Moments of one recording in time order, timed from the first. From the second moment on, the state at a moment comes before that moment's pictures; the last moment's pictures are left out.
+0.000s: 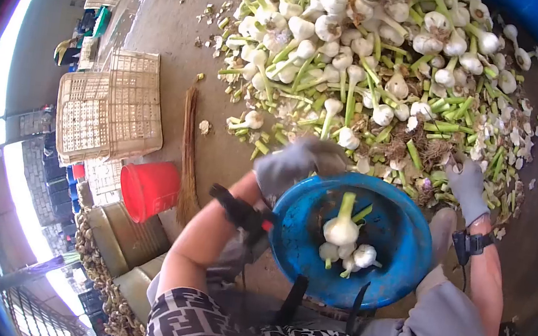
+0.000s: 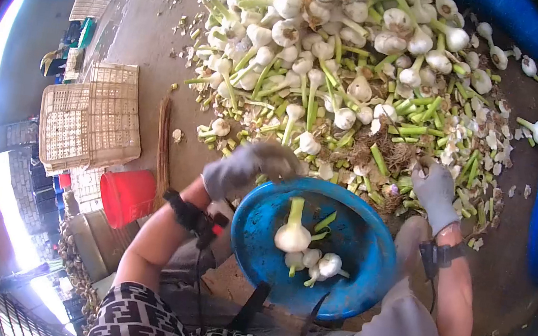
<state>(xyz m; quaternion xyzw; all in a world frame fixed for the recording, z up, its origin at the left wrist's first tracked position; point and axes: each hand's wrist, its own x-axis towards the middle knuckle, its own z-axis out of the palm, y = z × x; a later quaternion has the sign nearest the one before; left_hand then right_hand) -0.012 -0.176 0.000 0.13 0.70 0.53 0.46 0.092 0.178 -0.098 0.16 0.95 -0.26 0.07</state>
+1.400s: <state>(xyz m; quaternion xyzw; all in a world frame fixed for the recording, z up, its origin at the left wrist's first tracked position) 0.019 -0.067 0.052 0.15 0.81 0.51 0.25 0.084 0.198 -0.083 0.25 0.89 -0.35 0.18</state>
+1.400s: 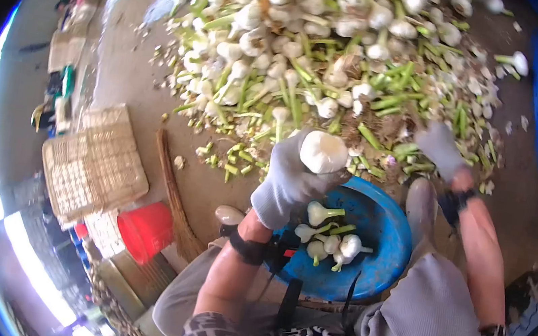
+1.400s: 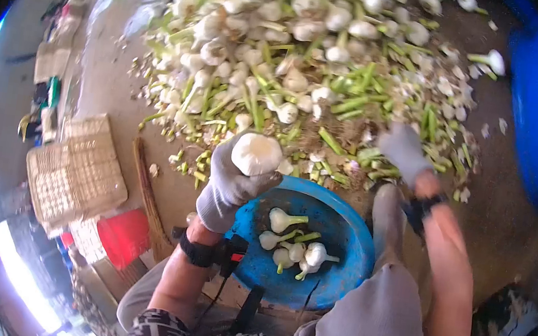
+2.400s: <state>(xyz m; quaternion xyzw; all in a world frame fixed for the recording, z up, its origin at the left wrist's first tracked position) -0.091 -0.117 0.015 0.06 0.93 0.30 0.21 0.083 0.184 -0.070 0.30 0.77 -0.49 0.29</state>
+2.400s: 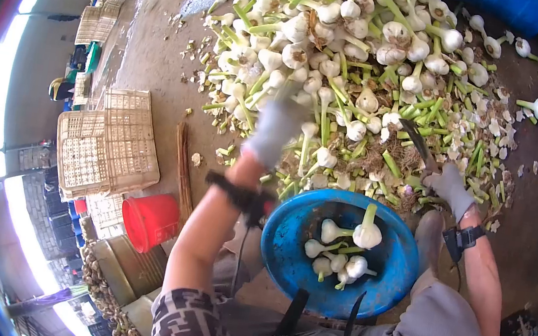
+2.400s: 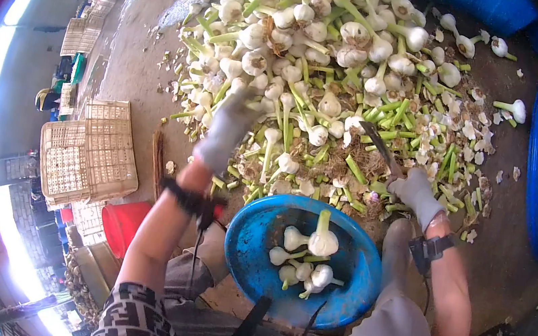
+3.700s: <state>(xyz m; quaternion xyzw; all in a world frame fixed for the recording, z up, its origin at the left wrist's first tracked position) 0.004 -0.070 -0.026 0.32 0.82 0.41 0.23 0.046 0.127 -0.002 -0.06 0.95 -0.31 0.01</state>
